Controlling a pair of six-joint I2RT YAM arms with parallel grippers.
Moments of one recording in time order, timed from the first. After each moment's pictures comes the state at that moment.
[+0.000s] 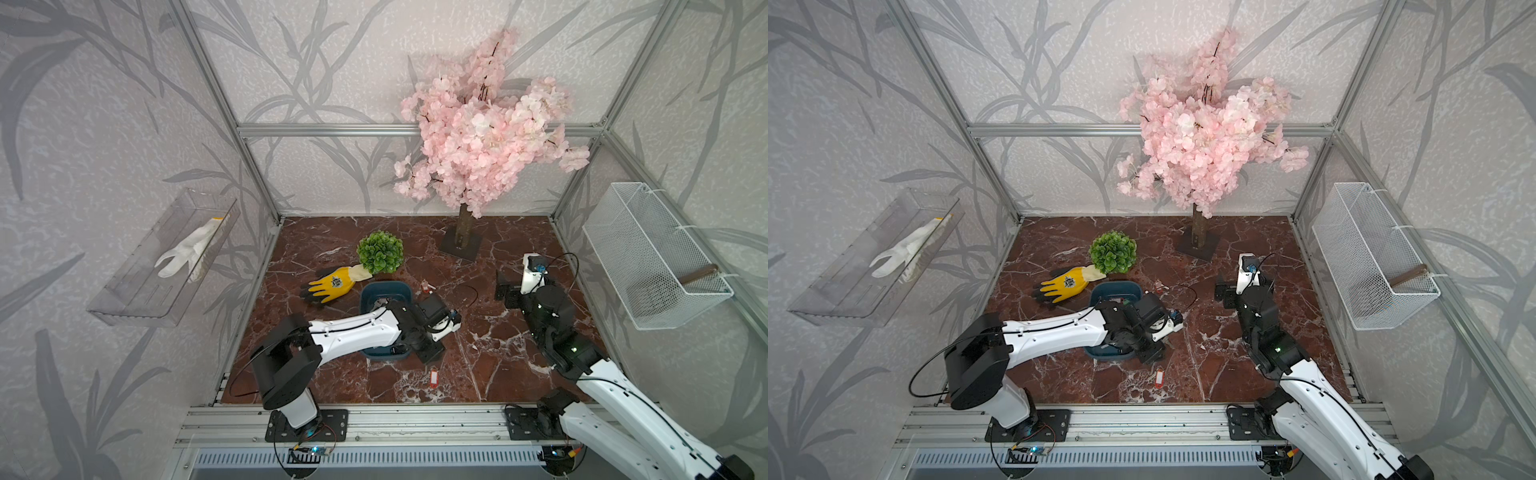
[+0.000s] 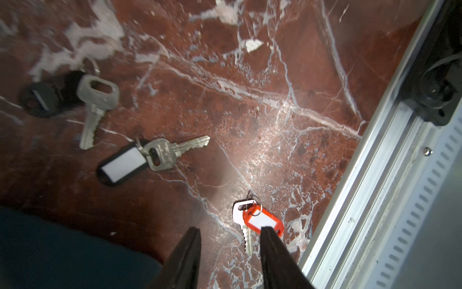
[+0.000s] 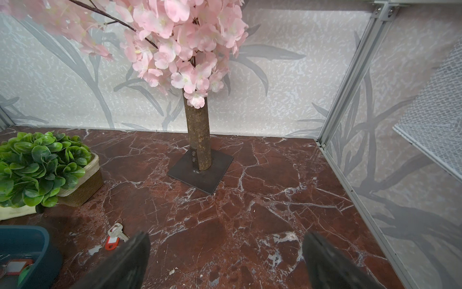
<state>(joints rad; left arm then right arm) -0.98 1.61 1.07 -0.59 0.21 -0.06 0.46 0.75 0.57 -0.05 0.42 0.10</state>
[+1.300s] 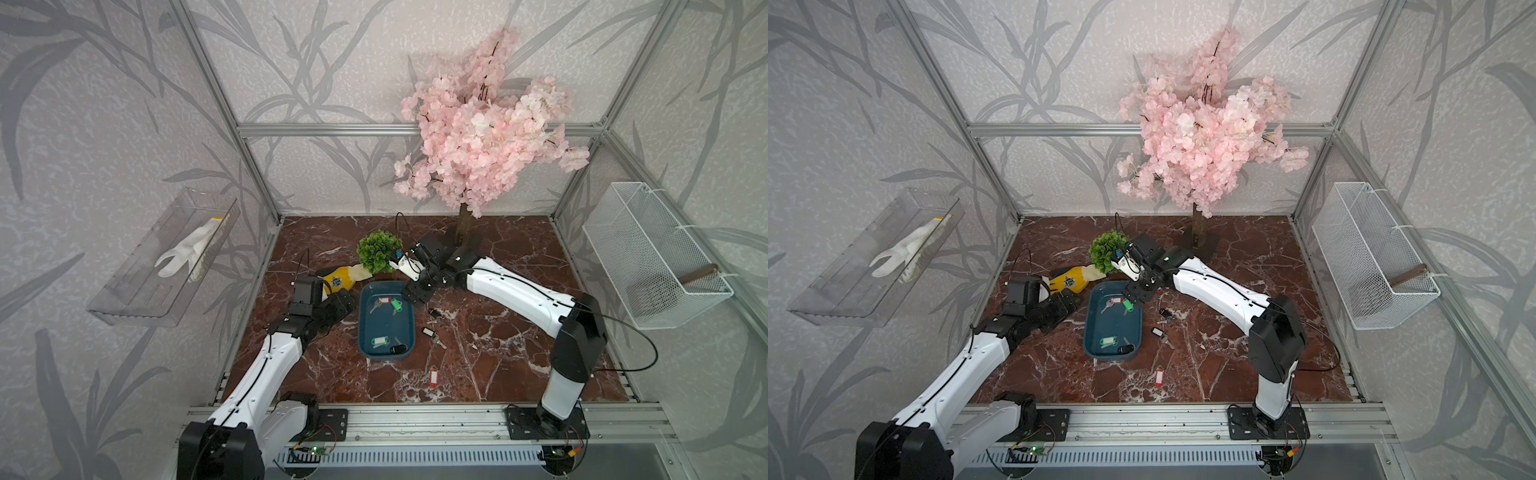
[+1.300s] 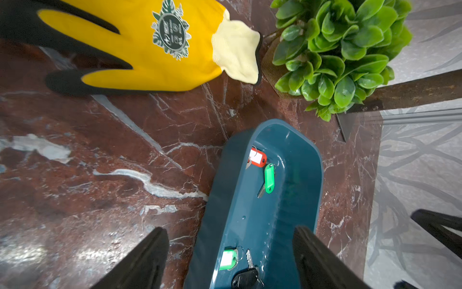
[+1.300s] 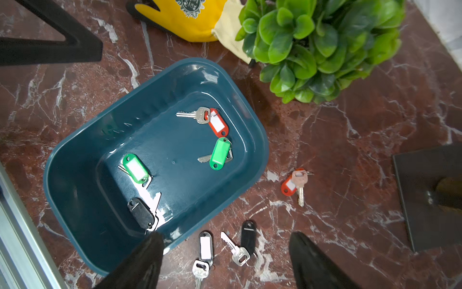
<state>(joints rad) -0.11 1.03 0.61 -0.43 0.31 -0.76 0.82 1.87 1.67 -0.87 -0.07 -0.17</state>
